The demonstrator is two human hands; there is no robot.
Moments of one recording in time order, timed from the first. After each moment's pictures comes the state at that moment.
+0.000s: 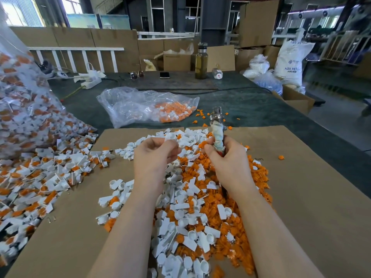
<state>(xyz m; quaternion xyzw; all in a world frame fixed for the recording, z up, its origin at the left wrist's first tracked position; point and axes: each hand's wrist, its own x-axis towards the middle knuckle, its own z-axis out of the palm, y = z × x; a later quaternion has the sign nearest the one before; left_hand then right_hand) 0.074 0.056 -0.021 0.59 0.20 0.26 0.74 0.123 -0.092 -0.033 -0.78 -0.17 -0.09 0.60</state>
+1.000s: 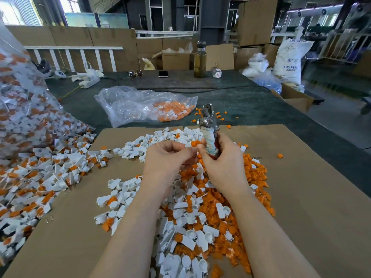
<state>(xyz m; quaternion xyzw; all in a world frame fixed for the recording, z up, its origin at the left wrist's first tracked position) 0.069 0.038 -0.018 0.65 0.14 0.17 0.72 0.120 -0.086 -0.037 -0.81 -0.21 -0.18 0.51</state>
